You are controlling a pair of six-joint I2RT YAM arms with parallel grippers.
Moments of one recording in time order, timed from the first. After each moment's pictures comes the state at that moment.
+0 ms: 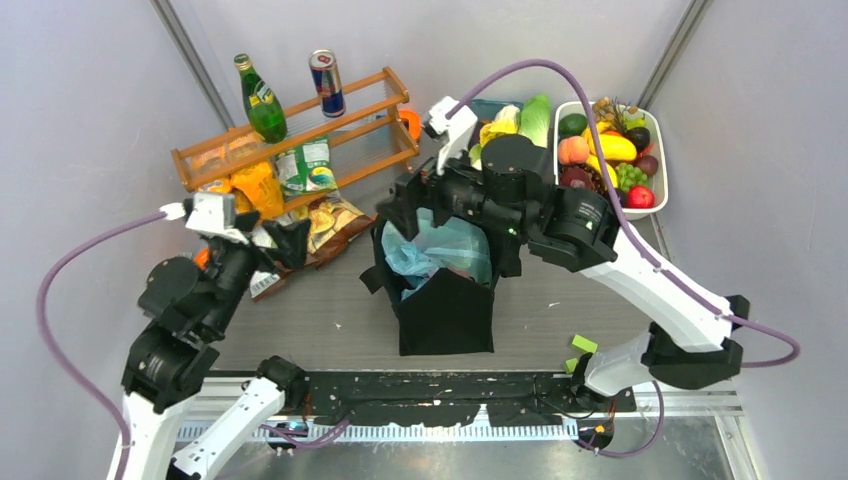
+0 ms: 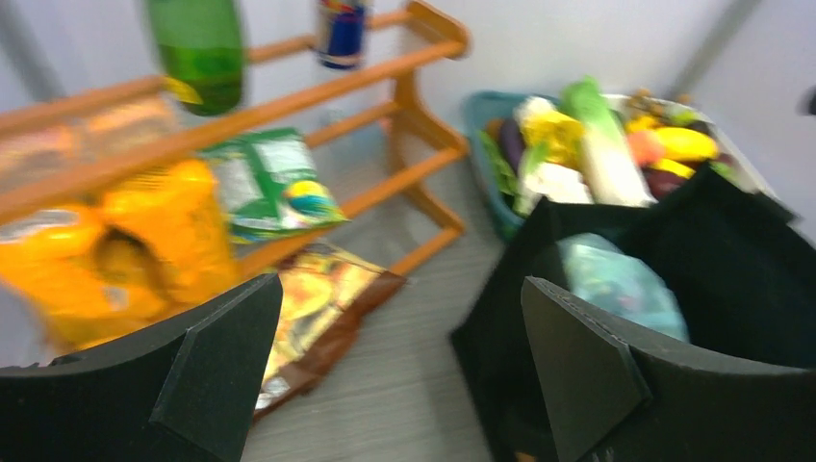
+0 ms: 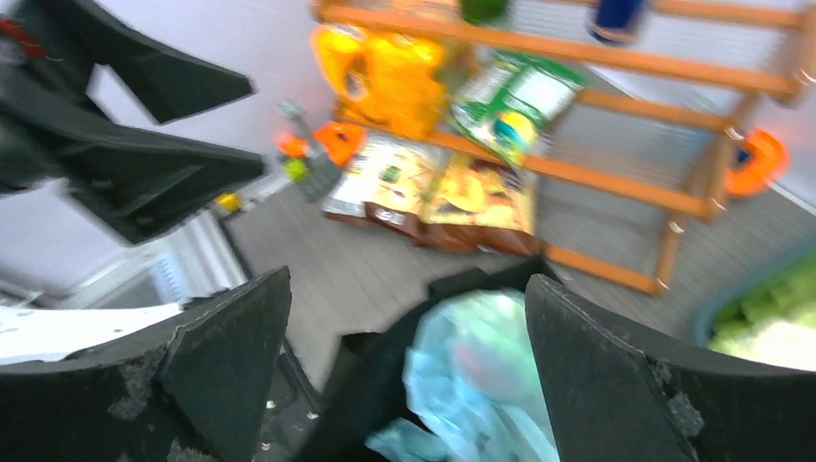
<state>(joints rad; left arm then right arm) -0.47 0.54 1.19 -0.64 -0.25 -0.13 1.11 1.46 1.96 -0.64 0.10 0.17</state>
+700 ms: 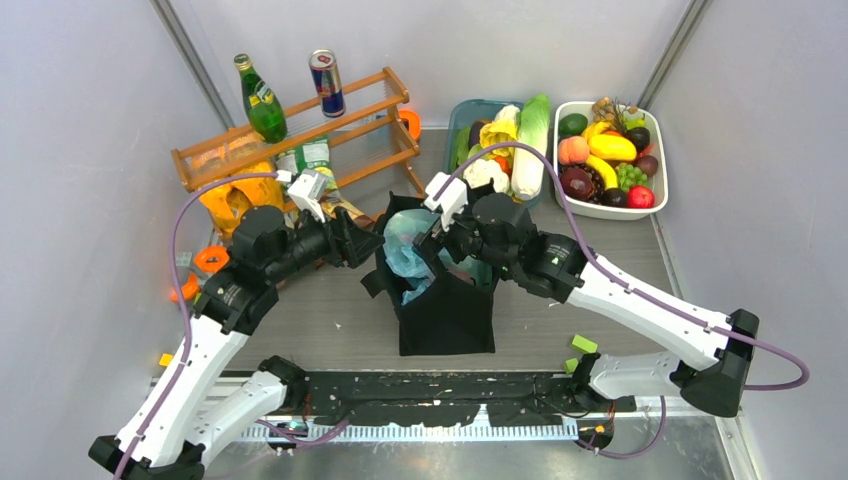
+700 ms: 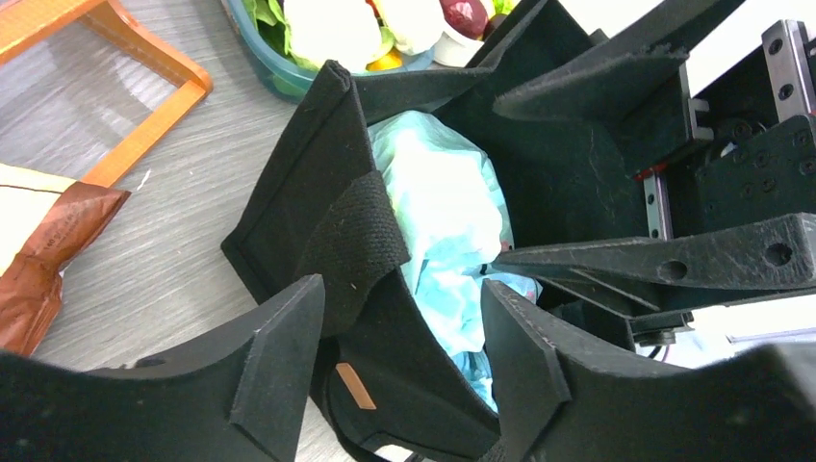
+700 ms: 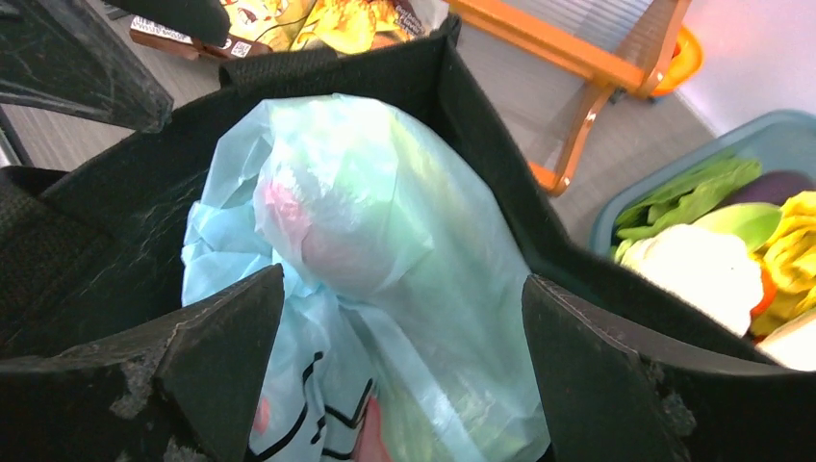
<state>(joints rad) -0.47 0.79 0.99 -0.45 0.32 -0.42 0.98 1.20 1.20 -0.35 0.13 -0.09</state>
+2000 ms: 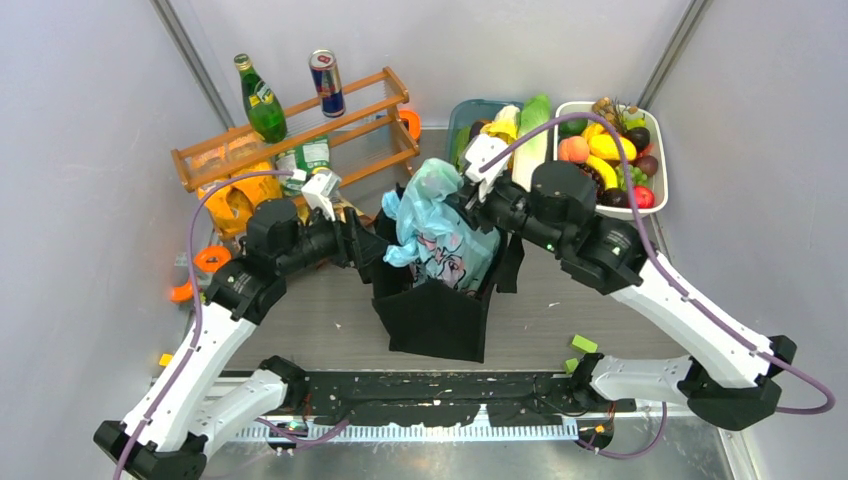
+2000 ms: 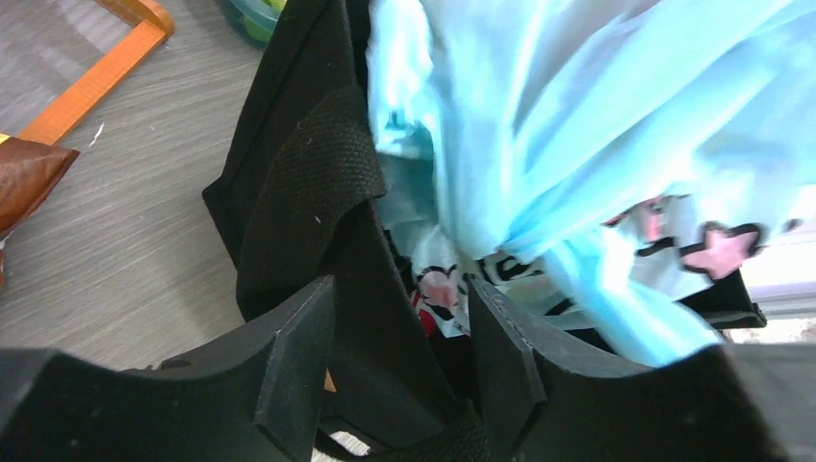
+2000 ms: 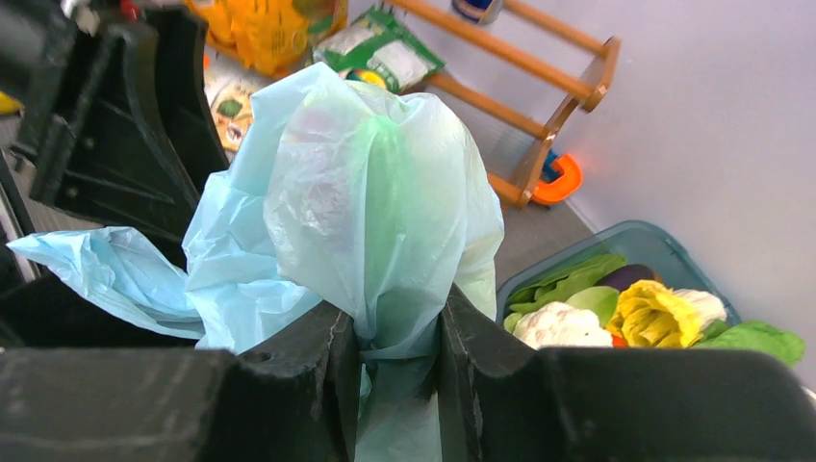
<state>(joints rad) -0.47 0.85 0.99 -0.48 0.38 -0.44 0.91 1.15 1.43 -0.44 0.03 -0.25</state>
